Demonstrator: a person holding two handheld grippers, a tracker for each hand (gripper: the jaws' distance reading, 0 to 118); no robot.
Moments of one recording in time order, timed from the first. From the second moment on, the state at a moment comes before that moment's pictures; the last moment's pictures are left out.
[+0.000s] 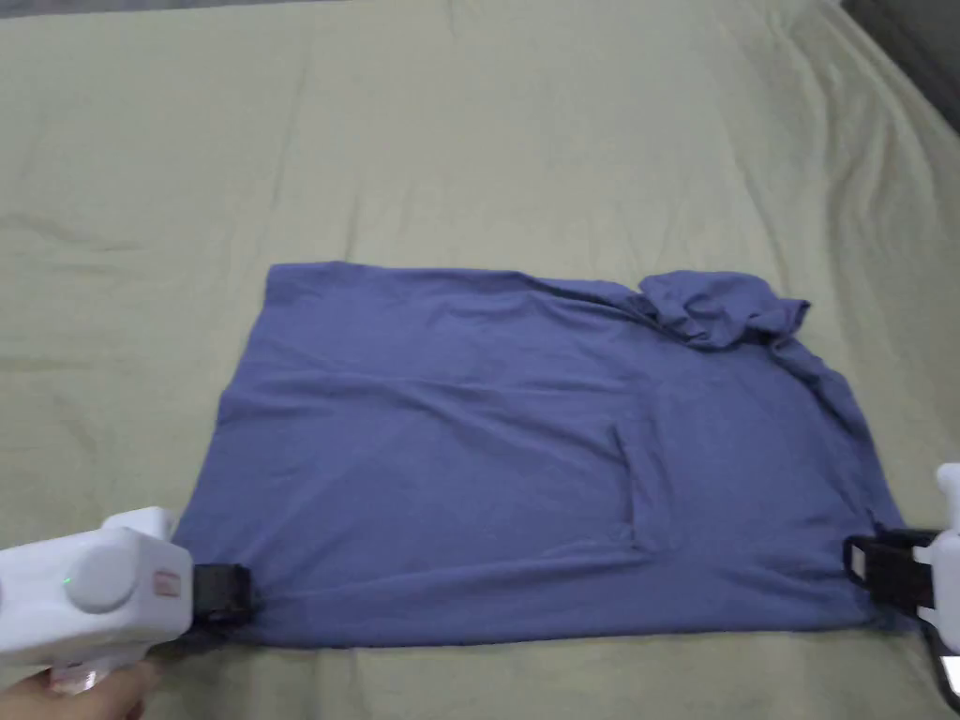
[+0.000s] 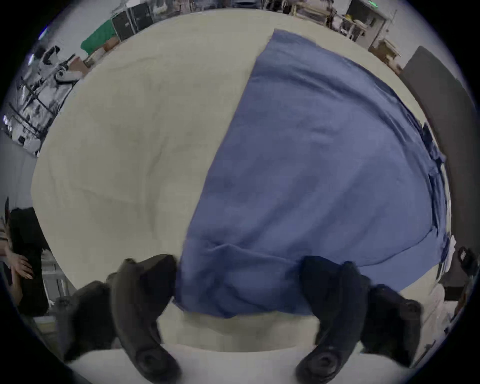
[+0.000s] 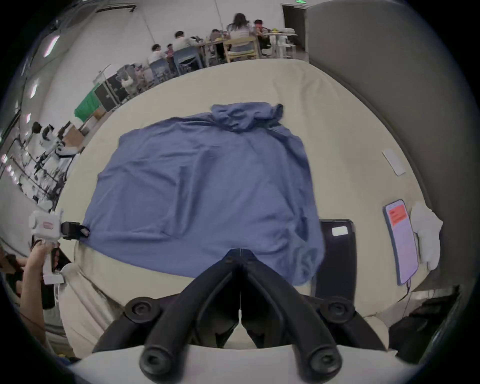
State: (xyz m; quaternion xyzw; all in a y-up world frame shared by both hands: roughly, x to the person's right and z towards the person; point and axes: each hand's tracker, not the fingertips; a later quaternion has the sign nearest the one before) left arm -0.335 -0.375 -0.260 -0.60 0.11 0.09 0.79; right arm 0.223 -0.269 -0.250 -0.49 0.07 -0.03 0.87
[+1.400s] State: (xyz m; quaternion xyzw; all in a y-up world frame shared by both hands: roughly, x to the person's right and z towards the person) left arm -0.389 -0.265 -0.322 -0.40 0.07 0.43 0.81; right arm 0.246 -0.273 -0.376 -0.49 0.04 -0.12 0.86
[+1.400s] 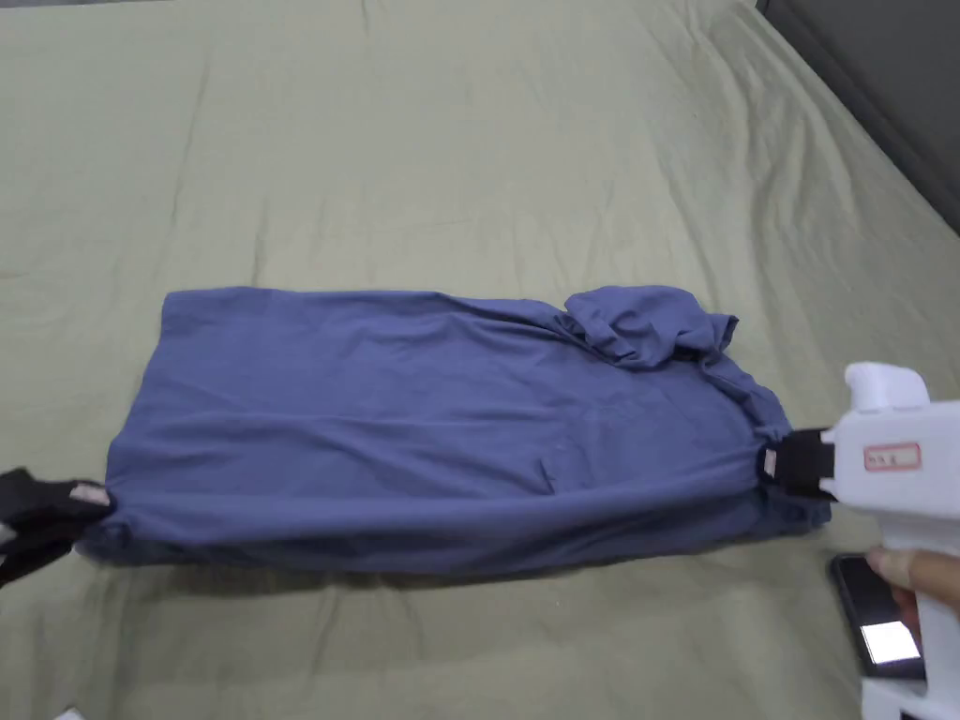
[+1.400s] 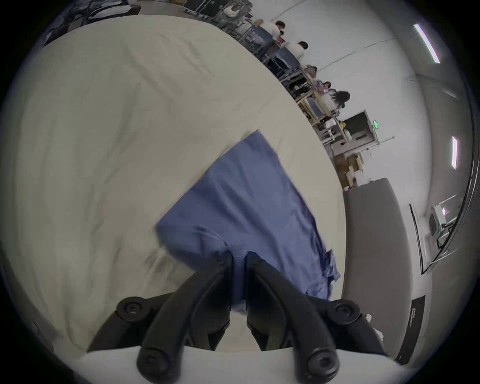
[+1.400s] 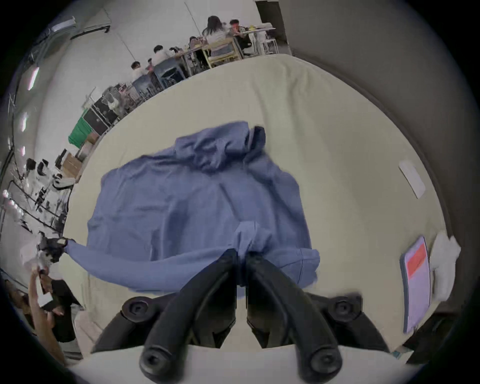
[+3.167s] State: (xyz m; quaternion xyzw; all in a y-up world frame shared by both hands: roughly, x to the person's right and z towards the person) left arm -0.381 -0.352 -0.368 -0.45 0.13 0.26 0.84; right arm 0.234 -0.293 -0.348 -0.48 0.09 -0.11 0.87
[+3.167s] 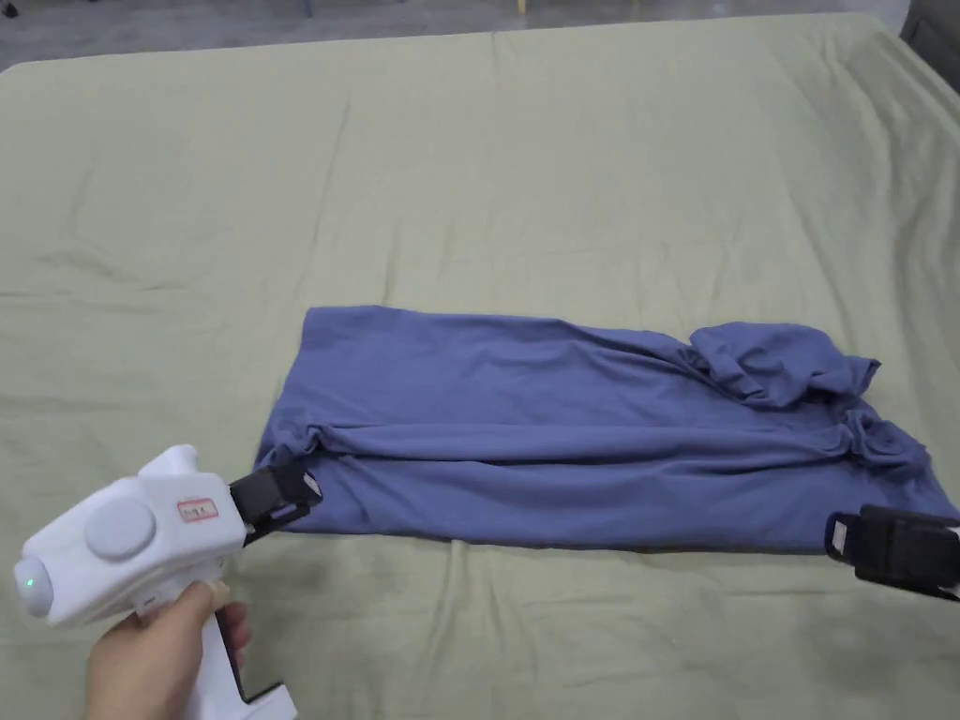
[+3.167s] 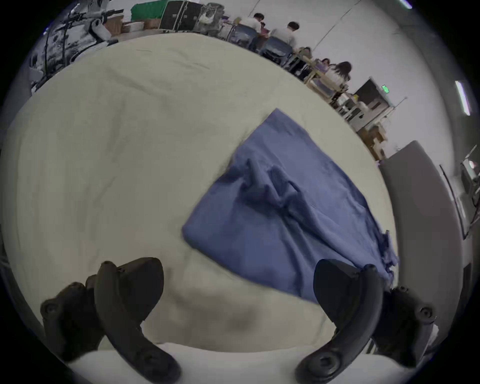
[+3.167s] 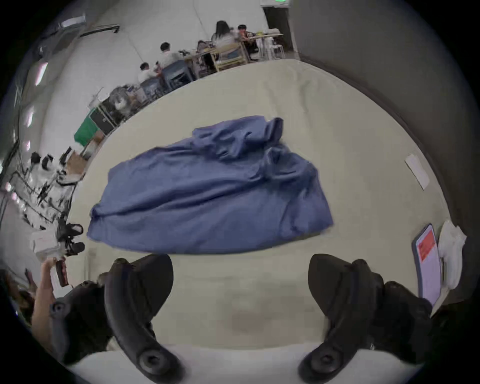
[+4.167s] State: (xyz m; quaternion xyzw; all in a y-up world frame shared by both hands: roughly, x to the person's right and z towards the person) left arm -0.356 -0.307 -0.376 -0.44 0.09 0.21 0.87; right arm 0.269 -0.338 -0.443 -0.56 0.00 -0.03 0.82
